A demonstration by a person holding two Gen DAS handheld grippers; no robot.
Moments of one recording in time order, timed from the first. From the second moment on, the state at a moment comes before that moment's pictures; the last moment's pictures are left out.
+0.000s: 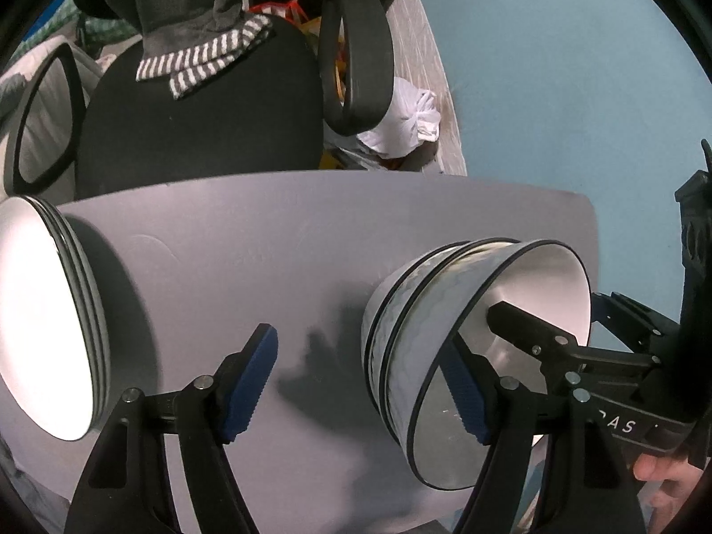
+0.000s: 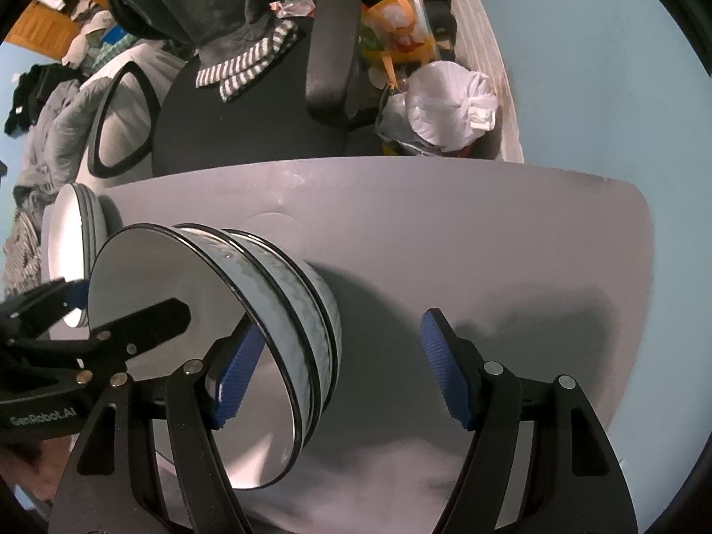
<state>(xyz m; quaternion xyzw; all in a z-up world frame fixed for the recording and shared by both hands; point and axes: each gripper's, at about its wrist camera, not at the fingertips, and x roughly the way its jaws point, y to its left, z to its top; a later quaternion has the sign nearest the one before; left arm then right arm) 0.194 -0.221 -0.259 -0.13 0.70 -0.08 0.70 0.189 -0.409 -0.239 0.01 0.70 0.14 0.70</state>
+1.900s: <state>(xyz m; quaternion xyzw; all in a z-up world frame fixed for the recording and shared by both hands) 0.194 -0.216 -0.265 -0.20 0.73 -0.13 0.64 0.185 -0.403 -0.238 0.04 0.73 0.18 0.66</state>
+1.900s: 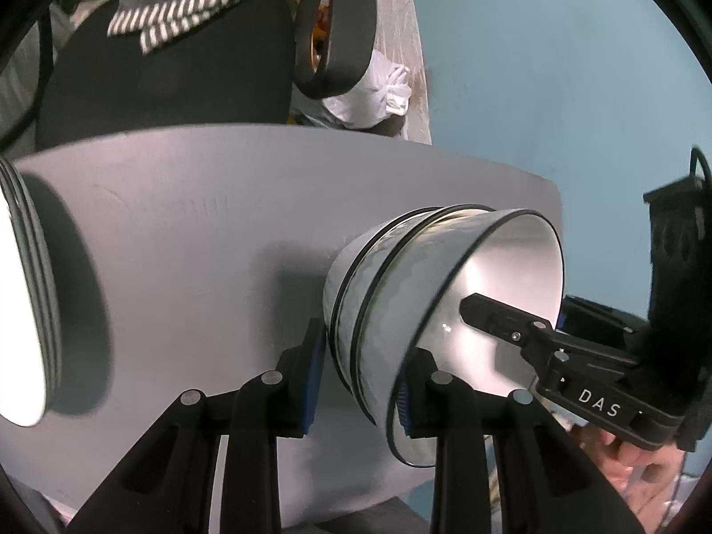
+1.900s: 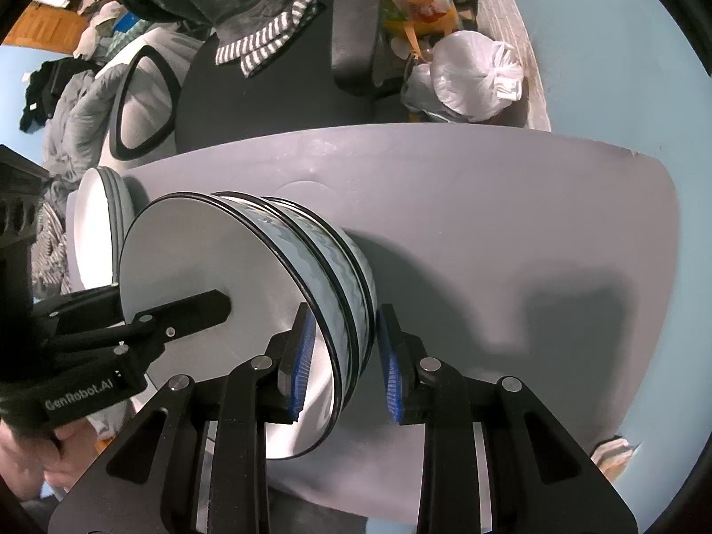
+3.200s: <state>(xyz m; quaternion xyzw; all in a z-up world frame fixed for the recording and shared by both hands) 0.186 -0.201 -0.252 -0.15 0.72 -0.12 0.67 0.174 -0.377 -0.237 0.03 0.74 0.16 0.65</state>
